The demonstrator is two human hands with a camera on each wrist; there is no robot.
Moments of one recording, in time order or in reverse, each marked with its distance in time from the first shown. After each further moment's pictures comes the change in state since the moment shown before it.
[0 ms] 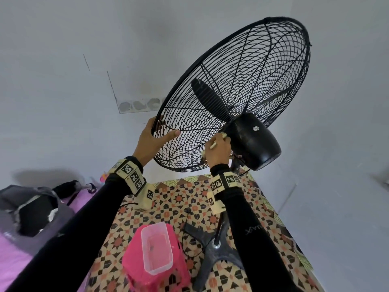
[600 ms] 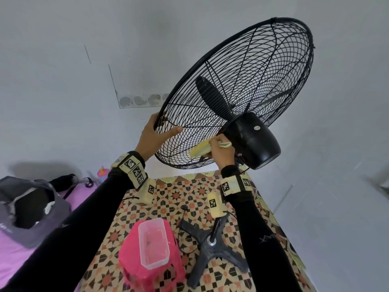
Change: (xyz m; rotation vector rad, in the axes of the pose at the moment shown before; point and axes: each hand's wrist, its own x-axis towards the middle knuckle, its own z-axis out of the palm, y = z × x) left_hand 0.000 -0.004 -0.001 -0.014 -0.011 -0.013; right_hand -0.007 -0.002 -0.019 0.455 -0.222 0.300
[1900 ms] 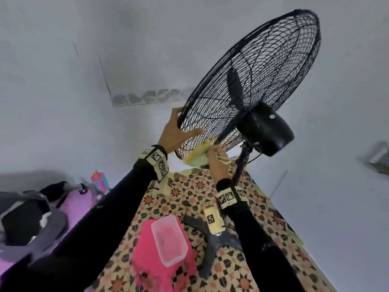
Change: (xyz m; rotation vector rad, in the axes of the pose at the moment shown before) left_hand 0.014 -0.026 -0.026 -0.027 -0.236 0.082; right_hand -0.091 0.014 0.088 0.100 0.079 0.029
